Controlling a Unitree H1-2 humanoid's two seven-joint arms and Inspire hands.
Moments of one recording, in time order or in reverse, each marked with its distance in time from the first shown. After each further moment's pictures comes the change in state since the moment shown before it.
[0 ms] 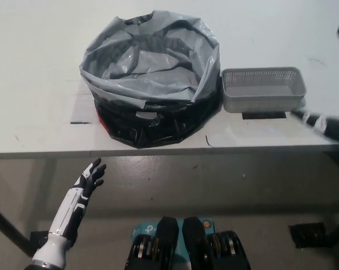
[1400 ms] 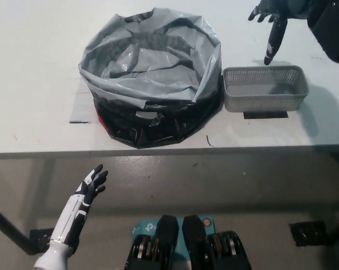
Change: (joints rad) left_arm 0.021 -0.012 -0.002 -0.019 0.000 0.002 -0.005; right_arm -1.078 0.070 0.733 1.534 -0.251 0.239 0.658
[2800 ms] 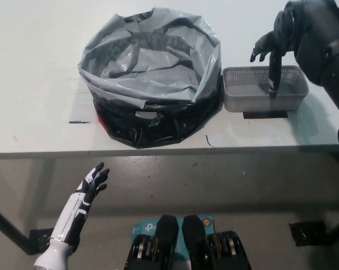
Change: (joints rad) left_arm -0.003 0.000 0.000 -0.013 -0.009 0.000 -0.014; right_arm 0.066 0.070 0.074 0.103 -0.136 -0.085 -0.024
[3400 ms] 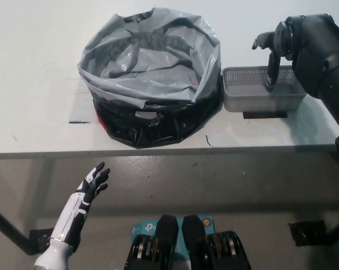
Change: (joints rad) left_arm -0.001 0.000 0.000 -0.001 -0.014 0.000 -0.004; right_arm 0.029 0.007 -0.046 0.000 -0.023 0.032 -0.192
